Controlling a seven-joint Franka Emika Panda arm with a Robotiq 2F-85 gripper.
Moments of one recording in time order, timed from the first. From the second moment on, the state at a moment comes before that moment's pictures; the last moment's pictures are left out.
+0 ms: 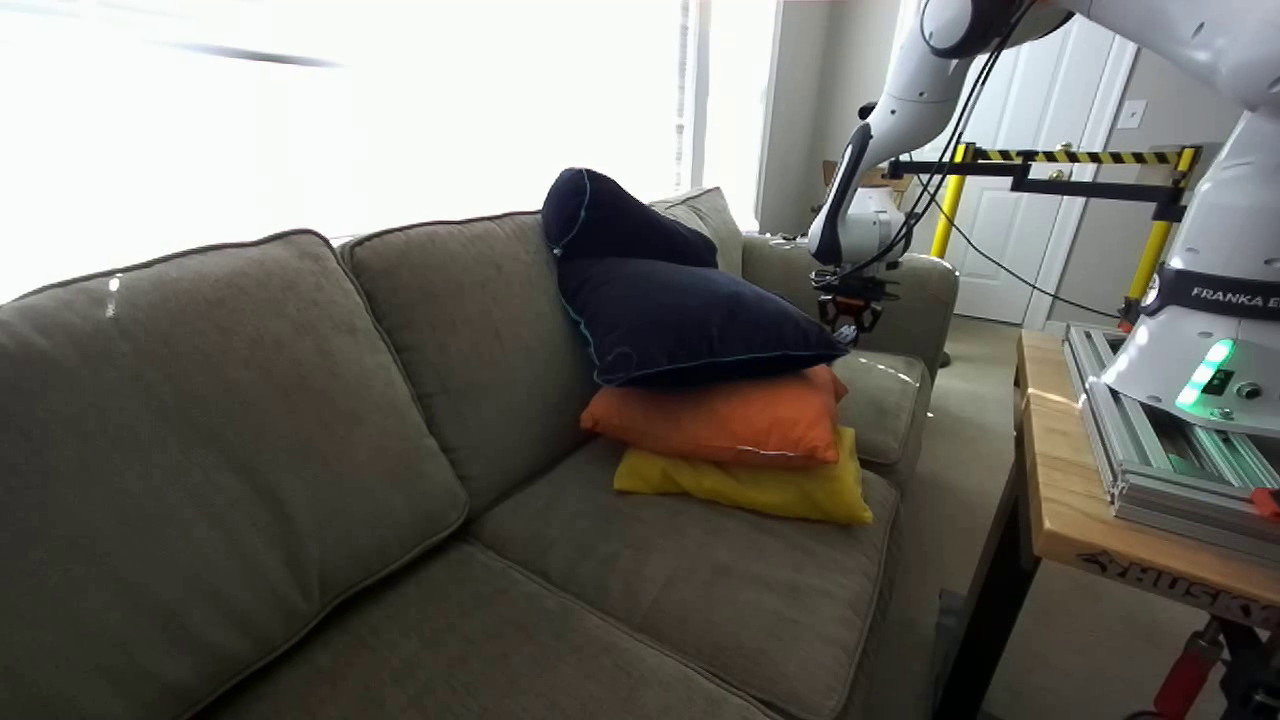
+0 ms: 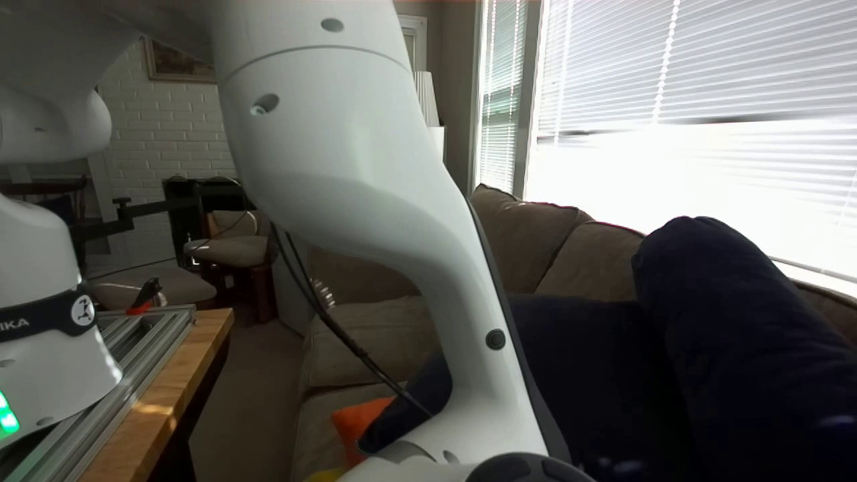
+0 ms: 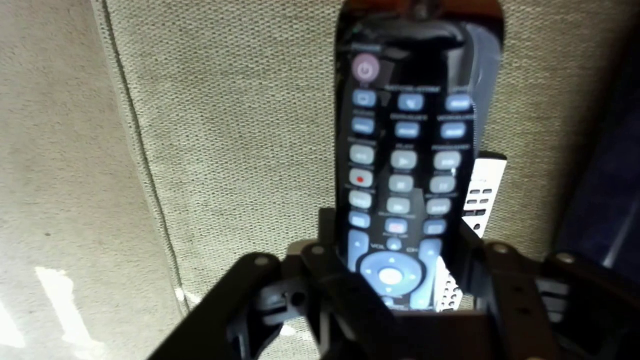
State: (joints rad) arm -0.46 1.04 -0.26 -1.80 0.49 2.91 0.54
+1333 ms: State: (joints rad) arm -0.47 1.10 -0.27 -1.74 0.49 2.91 0.54
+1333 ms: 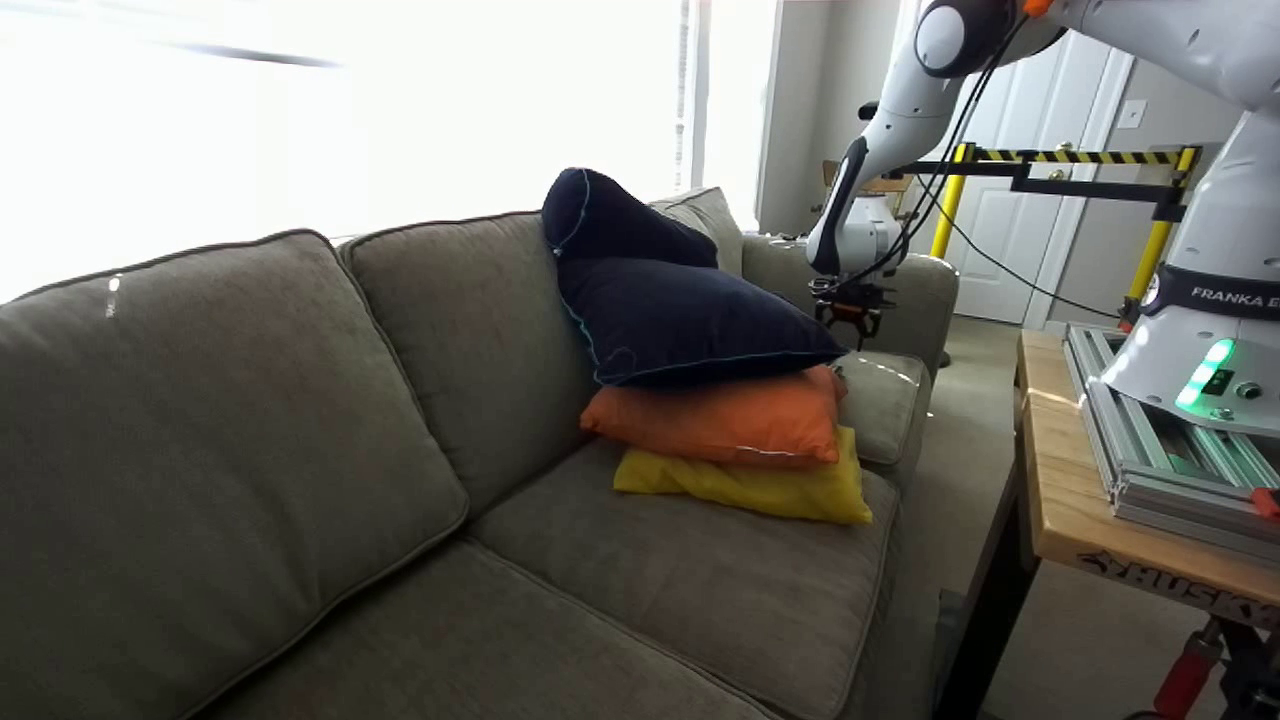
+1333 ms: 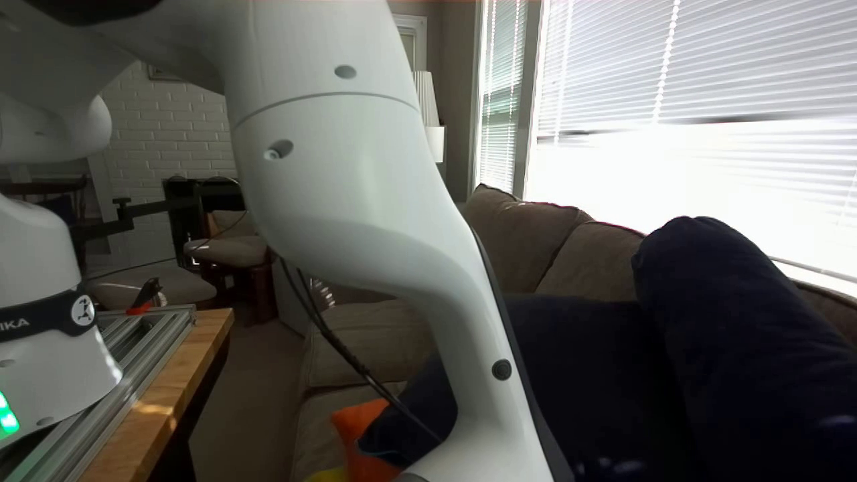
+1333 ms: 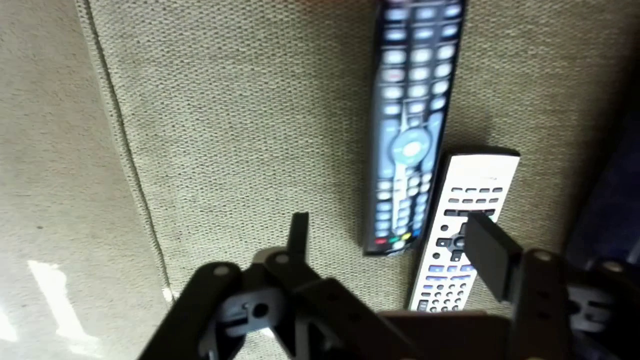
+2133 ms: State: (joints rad) arm -0.46 1.09 -0.27 -1.71 0.49 2.91 0.54
